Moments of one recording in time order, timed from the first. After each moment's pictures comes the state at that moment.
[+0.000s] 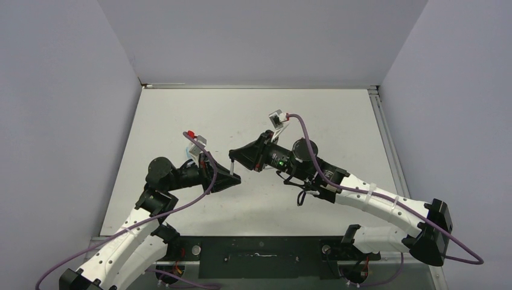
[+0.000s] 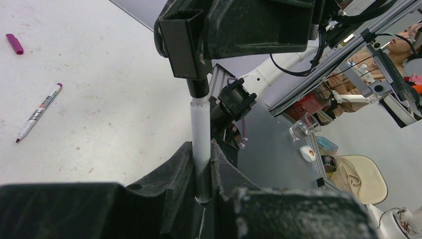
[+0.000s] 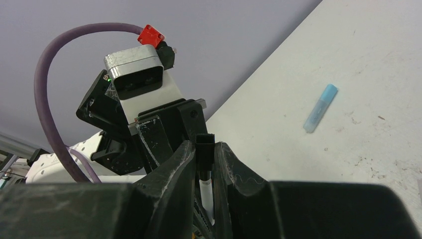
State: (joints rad) left arm -0.47 0.70 0.49 0.33 0.89 -0.72; right arm 1.00 1.17 0.97 0.24 -0.11 0.70
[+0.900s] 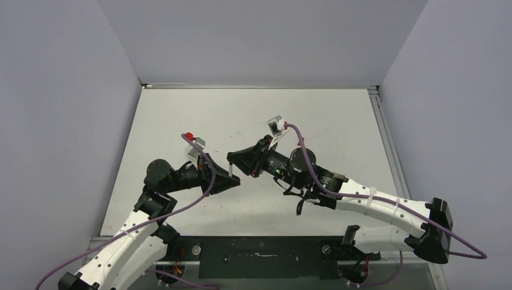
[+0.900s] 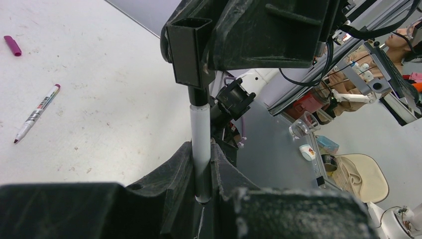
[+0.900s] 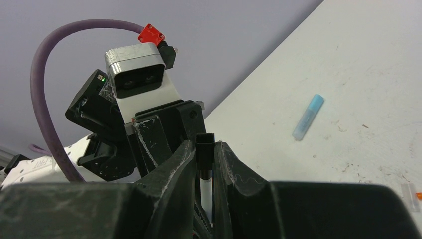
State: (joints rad) left arm -0.47 0.67 0.48 0.32 0.89 -0.72; right arm 1.10 1.16 0.95 0.25 0.05 0.63
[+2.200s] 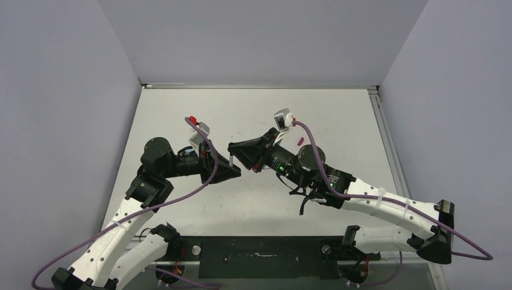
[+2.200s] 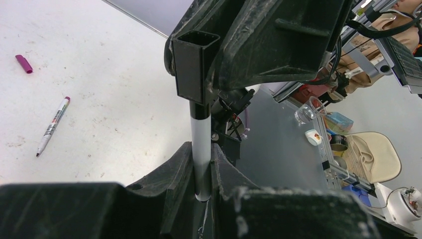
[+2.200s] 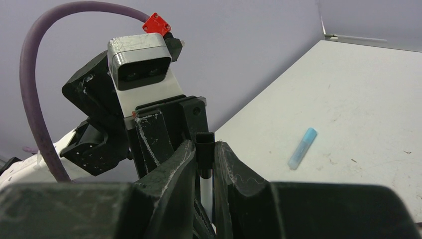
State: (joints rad) left arm -0.47 0.79 0.79 -0.01 0.94 -0.53; right arm 1.14 1.14 1.04 0.22 0.10 0.53
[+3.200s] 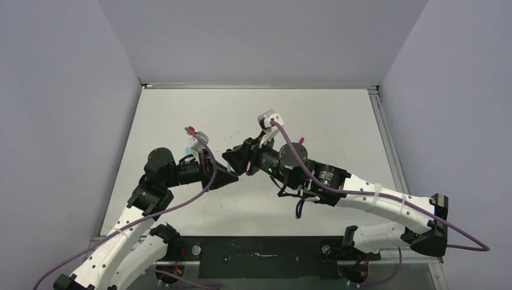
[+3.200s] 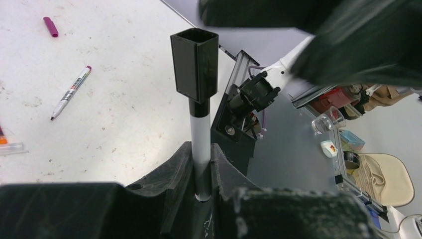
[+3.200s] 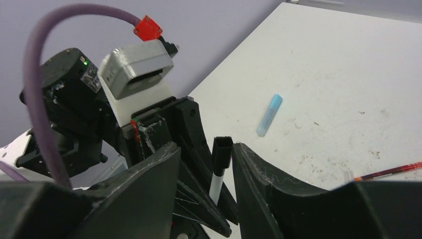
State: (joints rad) left arm -0.46 0.71 0.65 -0.03 0.84 -0.53; right arm 1.20 1.22 1.19 -0.06 0.26 0.48
